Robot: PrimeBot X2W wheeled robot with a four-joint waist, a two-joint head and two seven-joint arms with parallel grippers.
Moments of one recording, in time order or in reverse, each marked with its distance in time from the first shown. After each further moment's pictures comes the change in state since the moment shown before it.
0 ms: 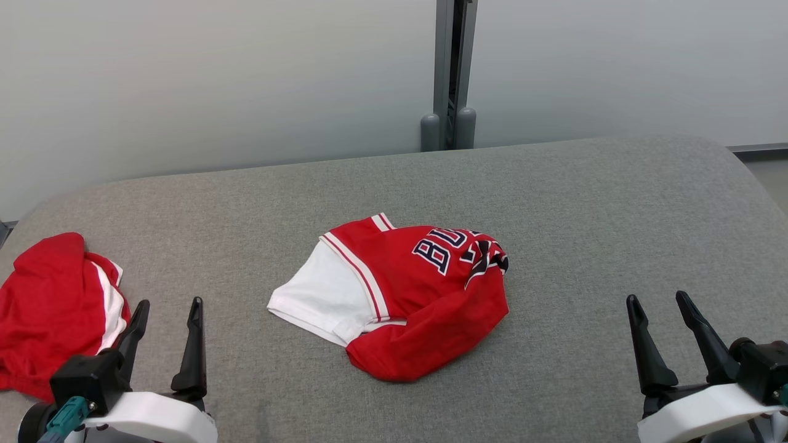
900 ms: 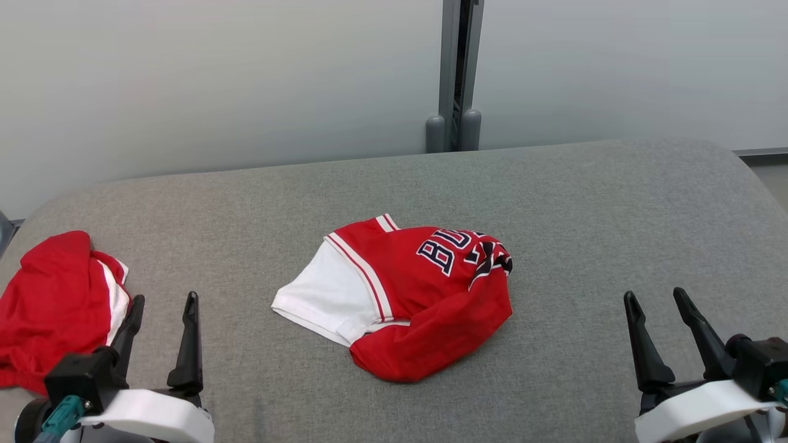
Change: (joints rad) left arm -0.015 -0.007 0.013 0.023 0.004 -0.019 -0.025; right arm -0.019 0.000 0.005 0.019 -0.007 0.000 -0.011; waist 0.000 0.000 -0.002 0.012
